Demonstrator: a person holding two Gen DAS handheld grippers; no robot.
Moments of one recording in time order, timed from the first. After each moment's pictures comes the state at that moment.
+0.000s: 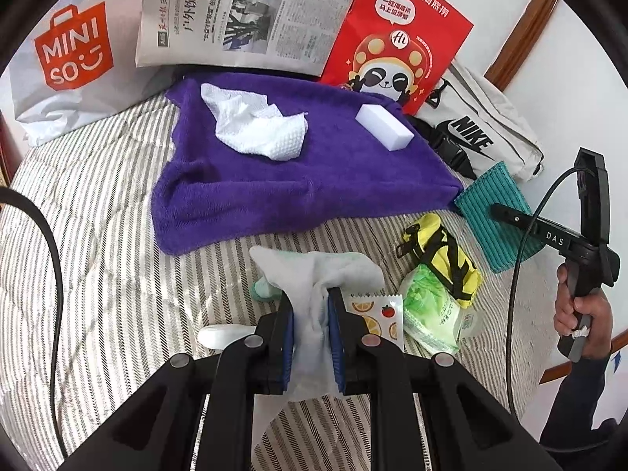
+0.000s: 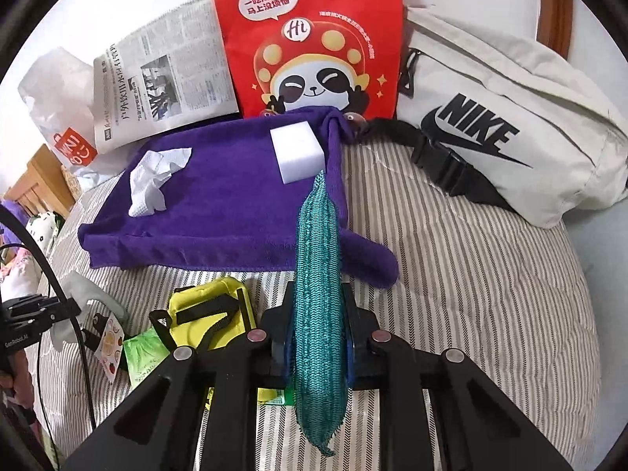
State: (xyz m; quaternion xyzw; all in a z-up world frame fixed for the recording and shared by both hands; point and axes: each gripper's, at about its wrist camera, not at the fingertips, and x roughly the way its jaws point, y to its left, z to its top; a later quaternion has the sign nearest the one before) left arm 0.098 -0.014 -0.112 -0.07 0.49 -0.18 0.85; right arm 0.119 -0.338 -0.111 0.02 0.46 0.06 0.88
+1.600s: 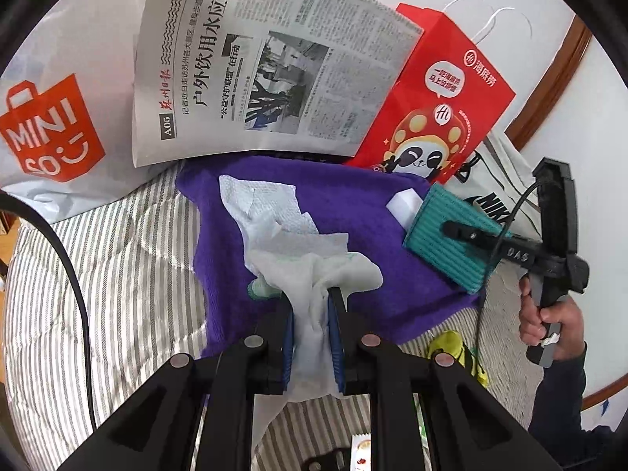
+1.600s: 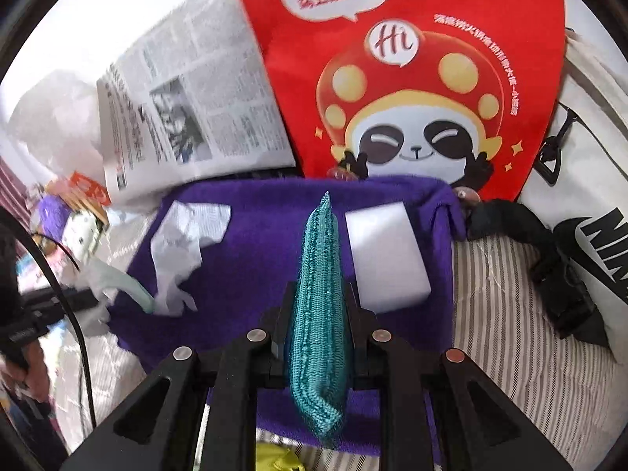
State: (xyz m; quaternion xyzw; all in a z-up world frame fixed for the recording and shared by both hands) left arm 0.208 0.009 -0.081 -0.10 0.47 -0.17 0.86; right arm 0.267 -0.282 -0.111 0.04 0.46 0.18 0.87
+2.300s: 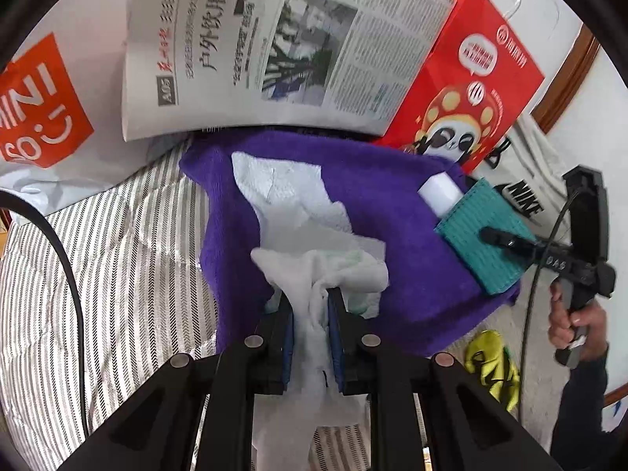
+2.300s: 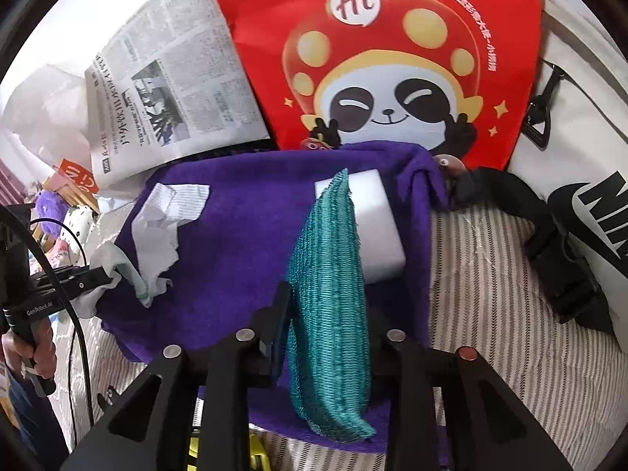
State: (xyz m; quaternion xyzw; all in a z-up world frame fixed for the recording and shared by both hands) left arm 0.231 0.004 -0.116 -0.08 0.49 -0.15 0.86; right arm 0.263 -0.303 -0.137 0.03 0.49 0.18 0.86
